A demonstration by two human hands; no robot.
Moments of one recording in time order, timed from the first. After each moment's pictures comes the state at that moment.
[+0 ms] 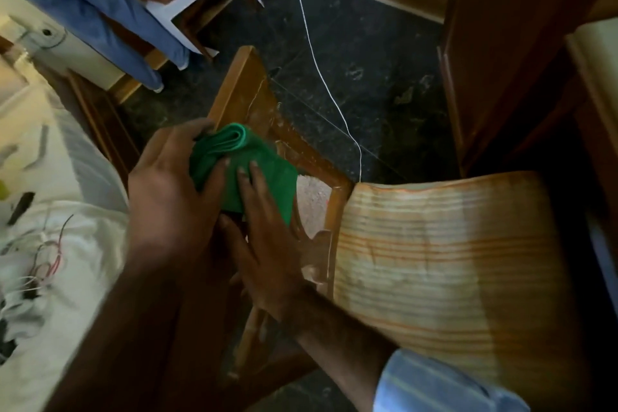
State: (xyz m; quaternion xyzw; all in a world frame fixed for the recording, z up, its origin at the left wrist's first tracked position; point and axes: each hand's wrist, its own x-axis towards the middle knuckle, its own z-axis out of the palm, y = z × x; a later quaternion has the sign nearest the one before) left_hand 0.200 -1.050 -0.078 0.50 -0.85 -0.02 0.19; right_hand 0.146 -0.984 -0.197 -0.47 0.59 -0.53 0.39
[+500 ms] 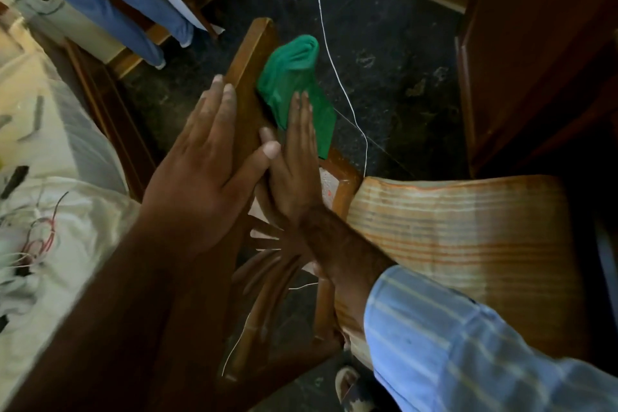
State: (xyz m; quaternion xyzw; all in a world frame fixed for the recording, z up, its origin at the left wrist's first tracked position) left_hand 0.195 -1.066 -0.090 0.49 -0.87 -0.08 0.05; right_hand 0.107 -1.089 -0.253 -0.41 0.63 -0.59 0.30
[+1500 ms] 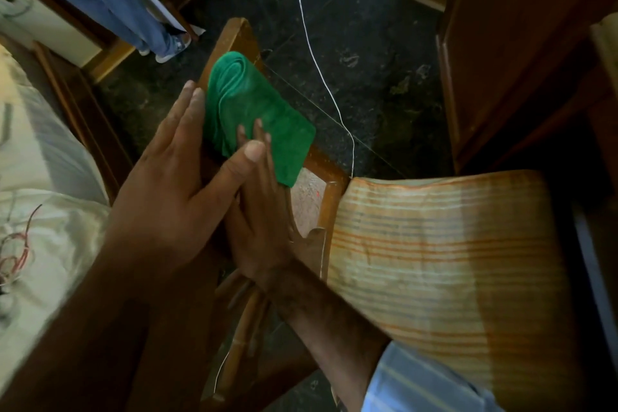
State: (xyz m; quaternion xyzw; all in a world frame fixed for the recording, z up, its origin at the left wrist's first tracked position) left_hand 0.191 -1.065 -0.091 0.52 -0.85 -0.10 0.10; right_hand 0.138 -1.033 -0.215 -0.44 0.56 -0.62 0.33
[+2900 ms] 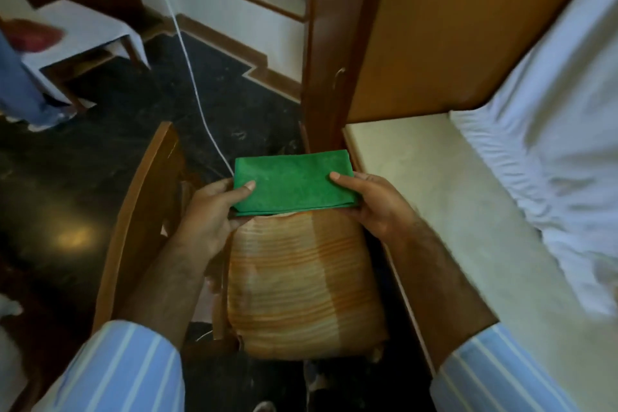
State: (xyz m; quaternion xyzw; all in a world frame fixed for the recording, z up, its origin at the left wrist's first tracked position) left_hand 0.096 -0.945 -0.026 0.46 -0.42 -0.75 0.23; right_hand -0.113 -0.794 -0.014 -0.06 0.60 -0.60 0.53
